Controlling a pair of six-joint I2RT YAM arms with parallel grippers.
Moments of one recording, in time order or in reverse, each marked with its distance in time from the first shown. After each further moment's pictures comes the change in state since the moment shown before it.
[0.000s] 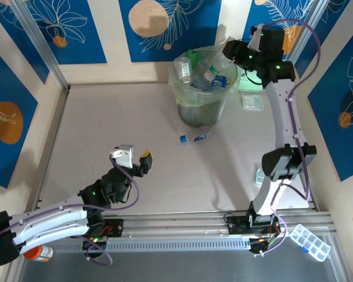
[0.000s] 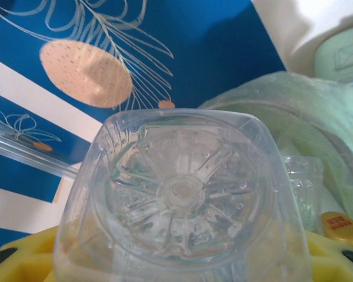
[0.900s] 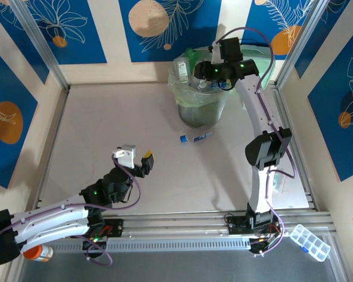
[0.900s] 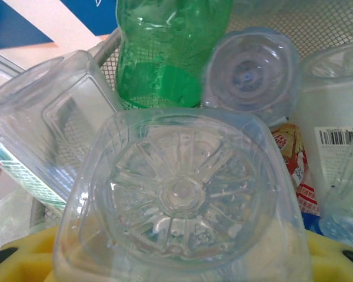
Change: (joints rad) left arm 0.000 0.027 0.000 0.011 0.022 0.002; right arm 0.210 0.203 0.121 -0.199 0.155 -0.288
